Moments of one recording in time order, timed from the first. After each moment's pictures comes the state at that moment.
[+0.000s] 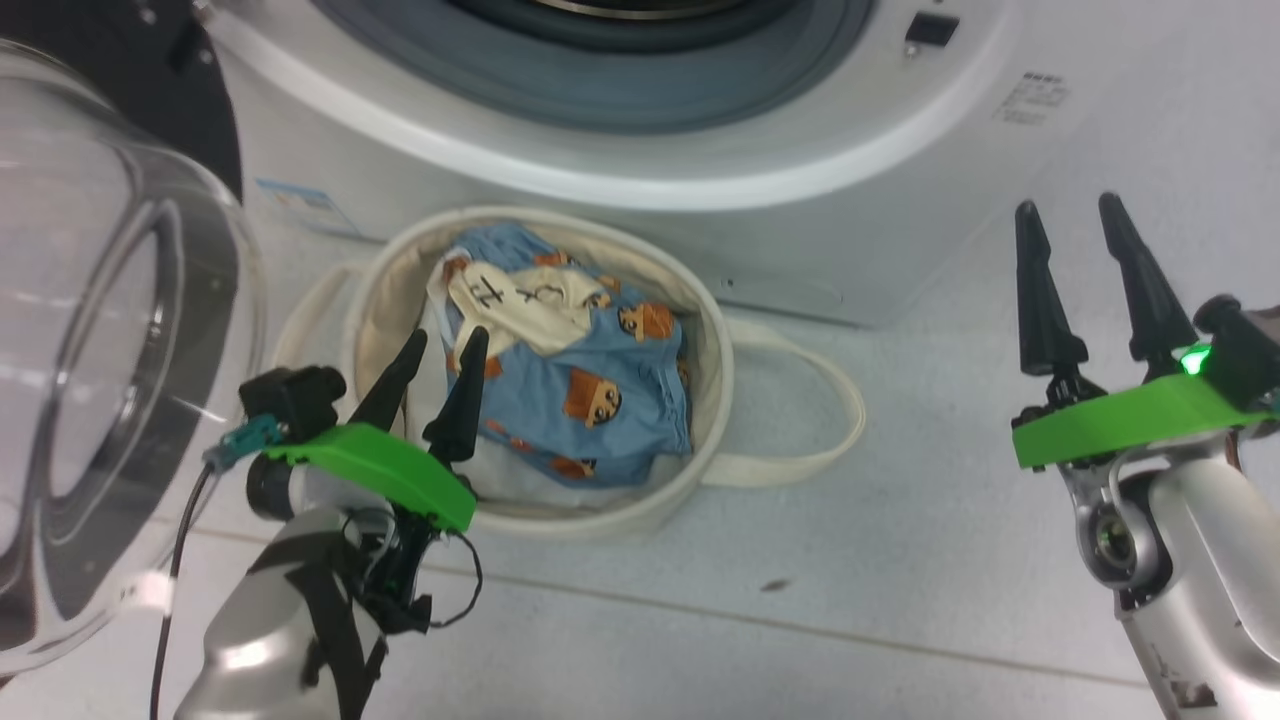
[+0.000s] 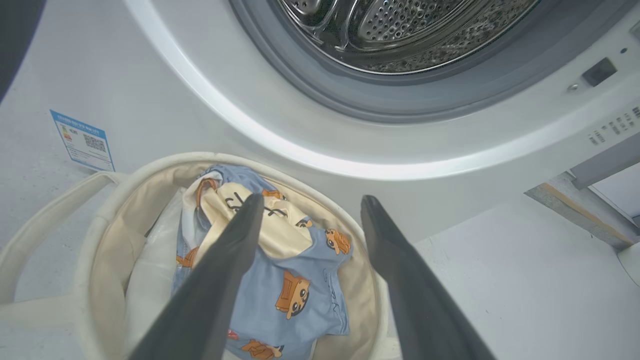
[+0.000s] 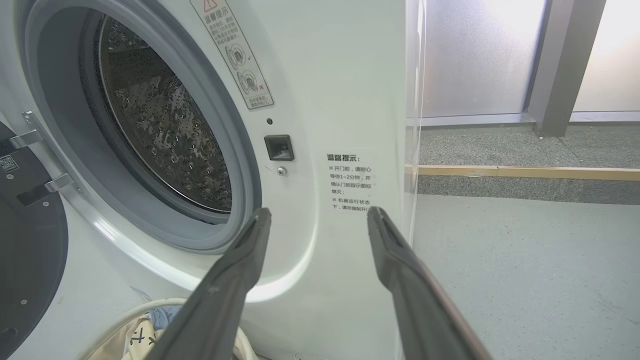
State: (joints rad) left arm -0.63 0.12 -0.39 0.79 -0.70 -0.12 -0.25; right arm -0.40 -0.32 0.25 0.16 0.48 0.12 -0.25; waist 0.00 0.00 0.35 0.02
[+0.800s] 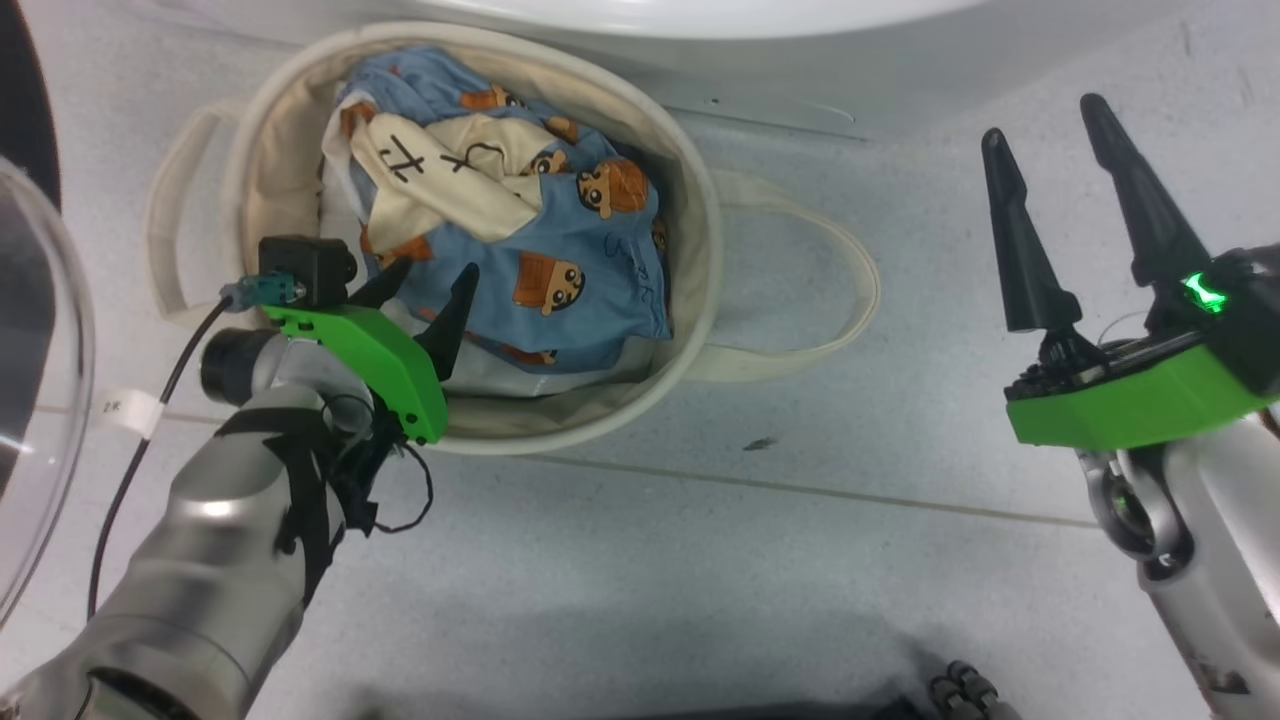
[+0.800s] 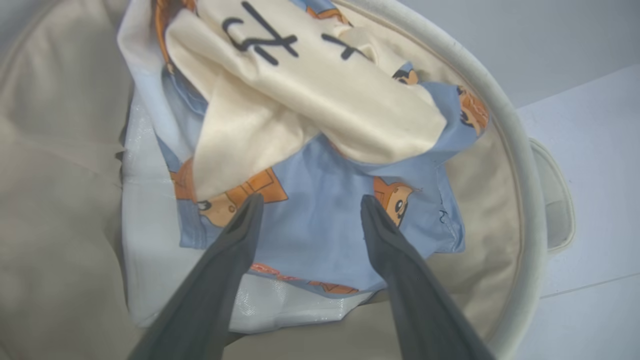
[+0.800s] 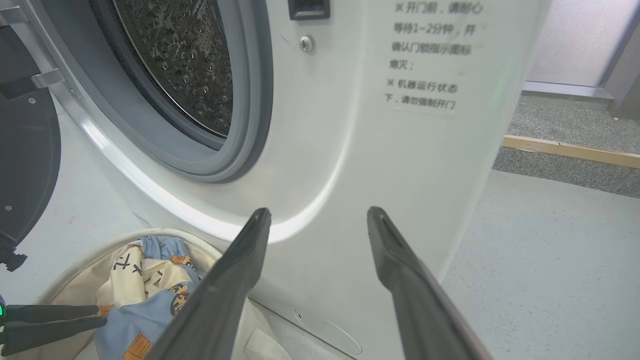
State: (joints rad) left arm -0.99 0.17 -0.81 1.13 -0.89 -0.12 -0.16; right arm -0.47 -0.40 0.33 -0.02 0.41 0.12 -0.25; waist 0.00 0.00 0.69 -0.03
